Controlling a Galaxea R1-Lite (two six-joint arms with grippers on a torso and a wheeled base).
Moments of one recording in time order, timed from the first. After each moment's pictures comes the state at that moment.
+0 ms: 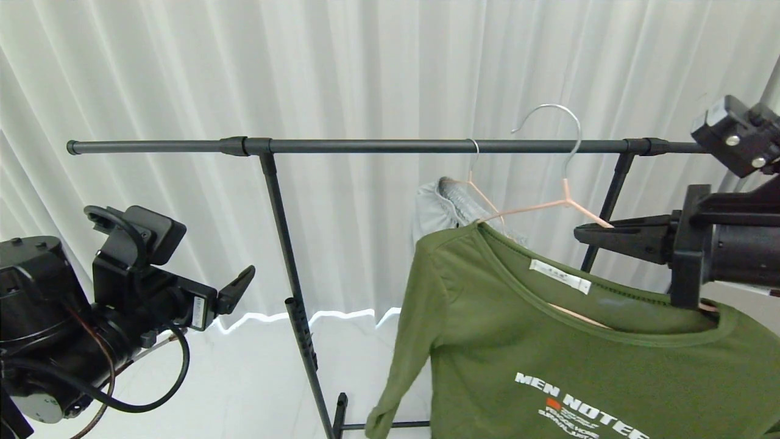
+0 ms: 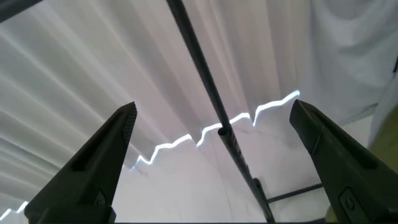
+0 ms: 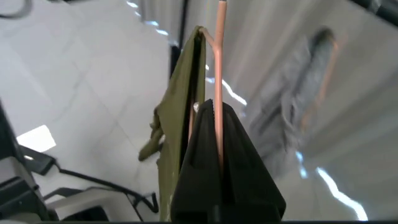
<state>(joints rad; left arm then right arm) -0.15 1.44 -0.36 -0.92 0.05 0.40 0.56 1.28 -0.99 0.01 0.31 -0.20</state>
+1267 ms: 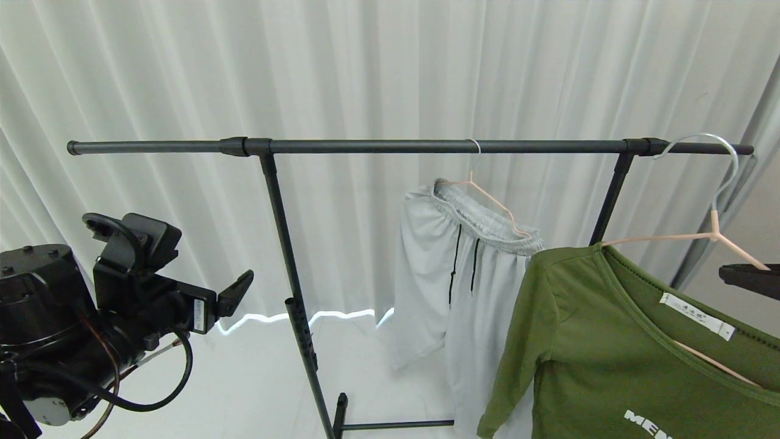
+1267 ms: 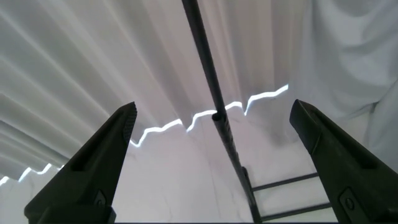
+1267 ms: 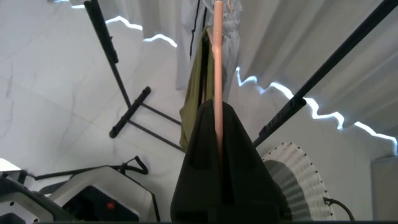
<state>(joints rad) -0.13 1.47 -0.34 -0.95 0.05 0.32 0.28 1.00 -0.91 0.29 0.27 -0.14</state>
